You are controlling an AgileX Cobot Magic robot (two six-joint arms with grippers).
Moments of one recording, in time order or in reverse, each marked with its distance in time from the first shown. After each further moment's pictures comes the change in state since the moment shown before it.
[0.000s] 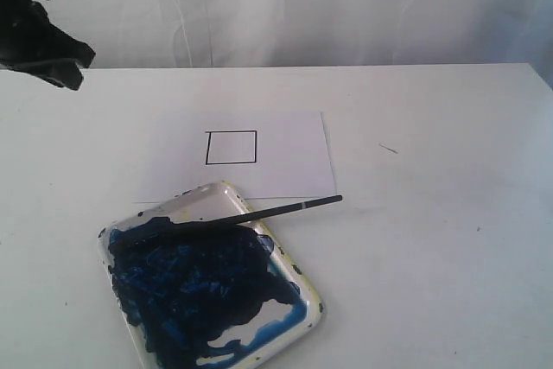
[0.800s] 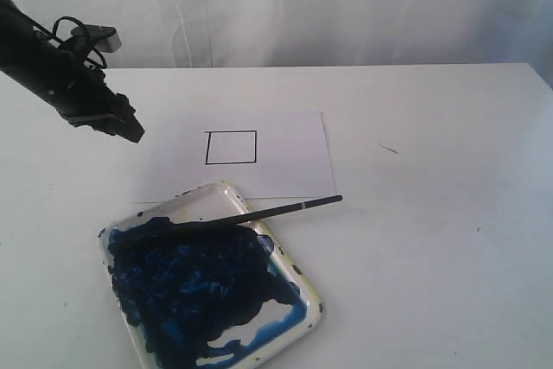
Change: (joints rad) left arm 0.000 0.228 0.000 -0.299 -0.036 0.389; right arm 0.000 0.000 -0.071 0.000 0.103 0.060
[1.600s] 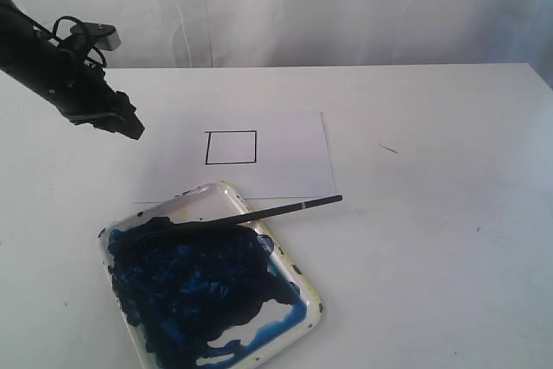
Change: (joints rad) left arm 0.000 0.000 0.000 -0.004 -0.026 0.003; right arm 0.000 0.646 -0.661 0.101 0.489 -0.216
